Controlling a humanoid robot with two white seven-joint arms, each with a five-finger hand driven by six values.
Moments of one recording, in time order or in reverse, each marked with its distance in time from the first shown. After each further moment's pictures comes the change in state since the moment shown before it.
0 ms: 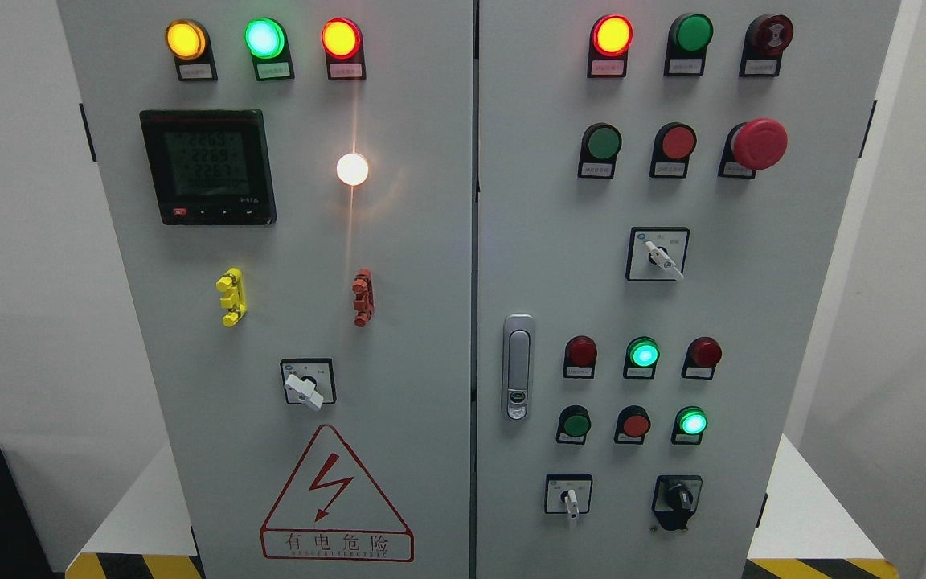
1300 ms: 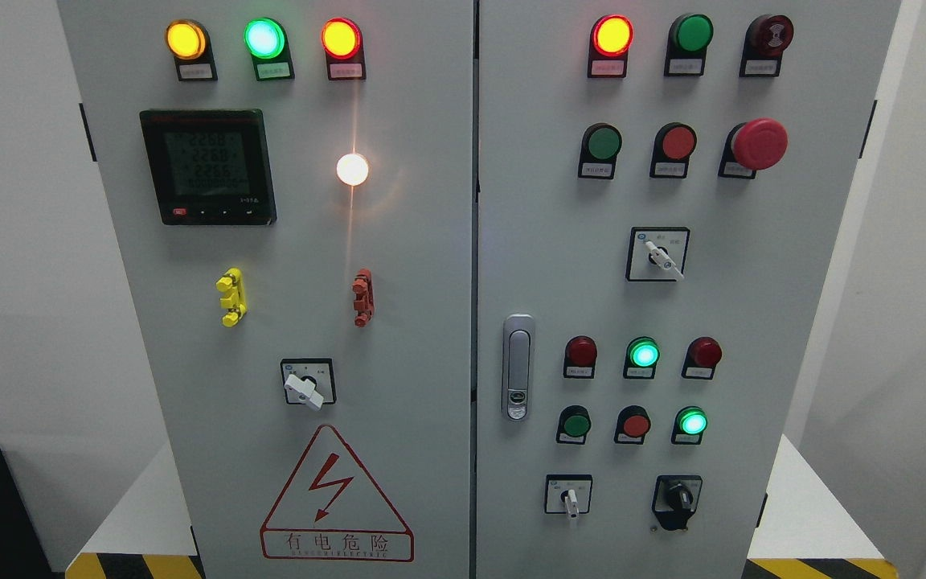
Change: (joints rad) left arm 0.000 0.000 0.000 0.000 0.000 0.000 0.000; right arm 0.007 0.031 -0.110 -0.205 0.620 -0.013 0.054
